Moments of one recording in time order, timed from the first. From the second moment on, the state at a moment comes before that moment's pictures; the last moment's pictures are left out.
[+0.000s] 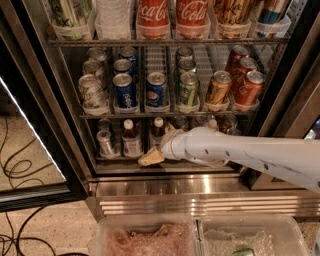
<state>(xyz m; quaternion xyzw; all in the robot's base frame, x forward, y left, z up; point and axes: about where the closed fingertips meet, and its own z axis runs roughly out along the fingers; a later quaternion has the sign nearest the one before) 0.648 0.012 0.643 -0.45 0.76 0.10 0.45</state>
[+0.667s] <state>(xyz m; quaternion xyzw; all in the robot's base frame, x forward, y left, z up) 0.648 0.012 0.643 -0.45 0.76 0.10 0.45</state>
